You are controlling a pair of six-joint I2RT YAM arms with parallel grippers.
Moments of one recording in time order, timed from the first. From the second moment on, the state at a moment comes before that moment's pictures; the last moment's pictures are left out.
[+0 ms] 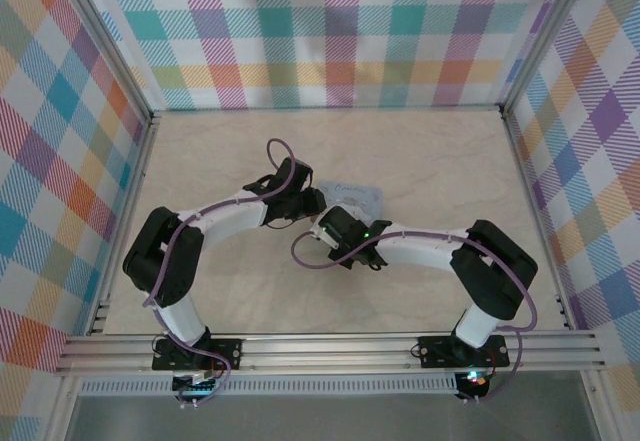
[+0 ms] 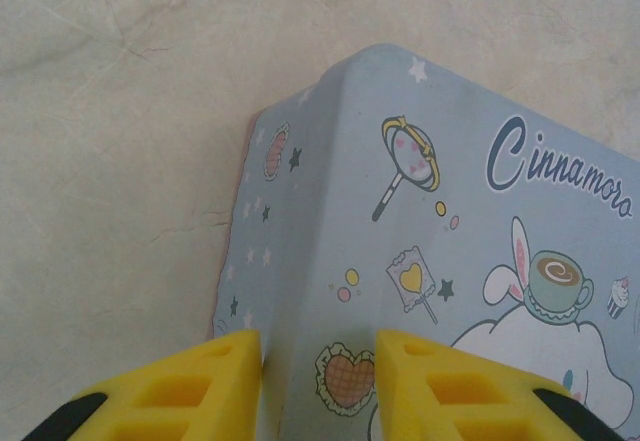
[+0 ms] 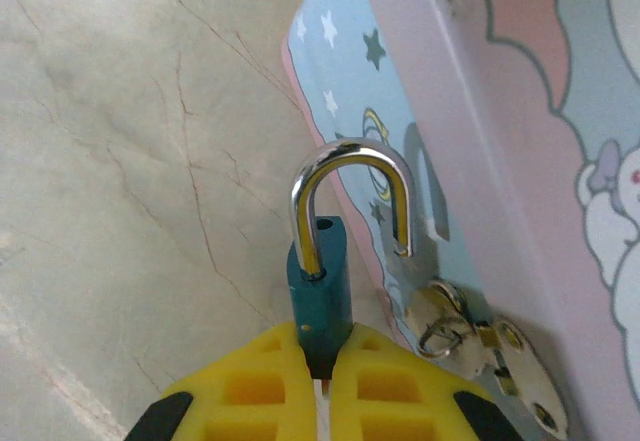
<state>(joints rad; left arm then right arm) -0.60 1.73 1.12 -0.28 0.09 -0.79 0.94 1.66 0.92 -0.33 0.25 -0.22</state>
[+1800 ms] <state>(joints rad) -0.60 1.04 0.69 -0.44 -0.06 -0.90 0.56 1.24 0.93 -0.65 0.28 0.24</state>
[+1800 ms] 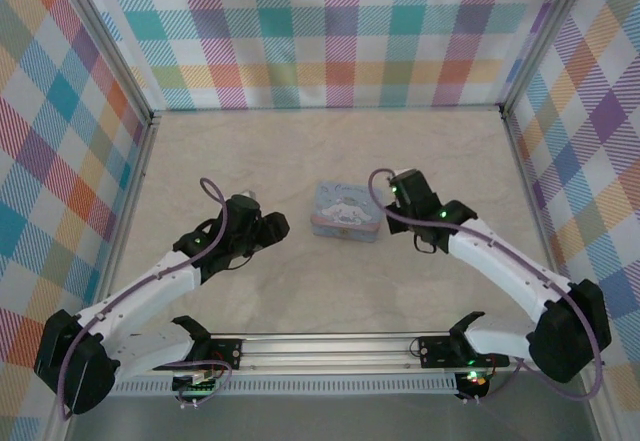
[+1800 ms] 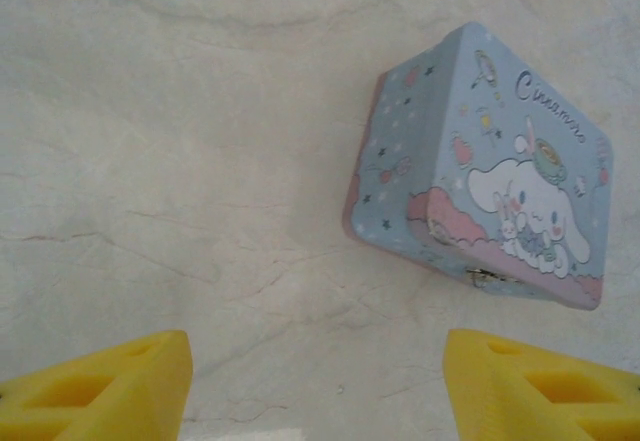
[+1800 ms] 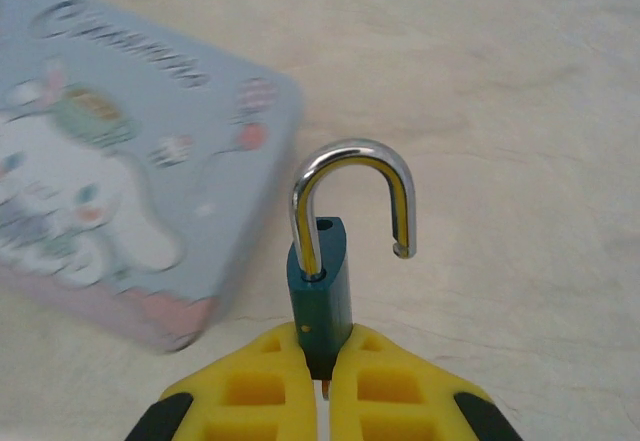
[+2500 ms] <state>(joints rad) -0.60 1.03 0.64 -0.45 -0.07 -0.94 0.35 1.76 1.14 -0.84 0.44 0.29</state>
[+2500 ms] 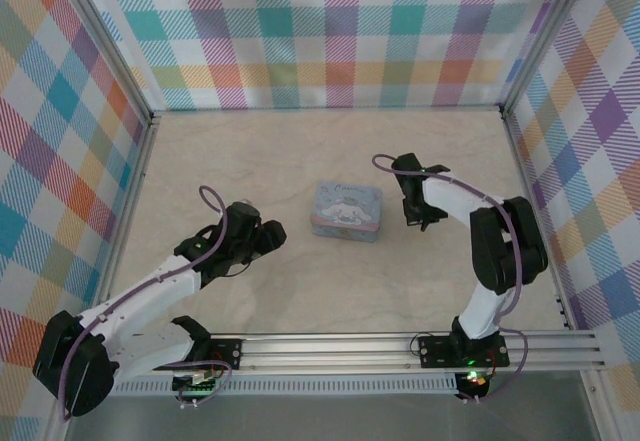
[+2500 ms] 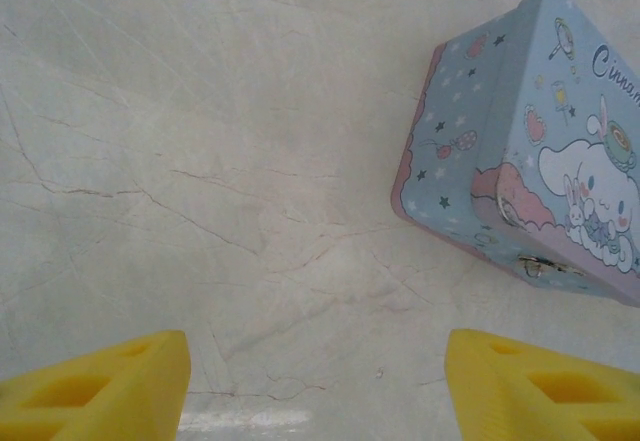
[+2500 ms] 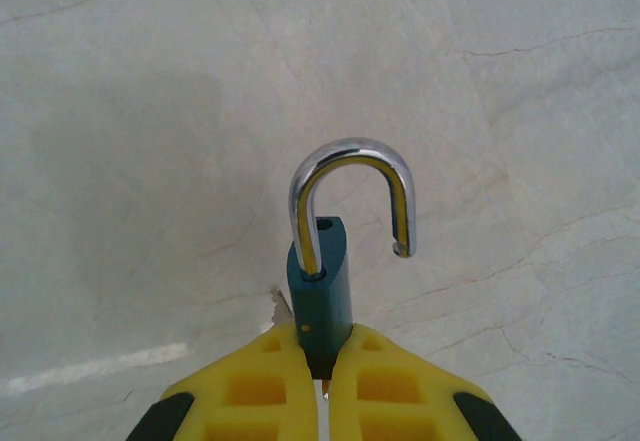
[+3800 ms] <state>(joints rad) -0.55 1.10 0.92 -0.65 -0.22 -0.79 0.33 1.31 1.07 -0.79 0.29 0.33</state>
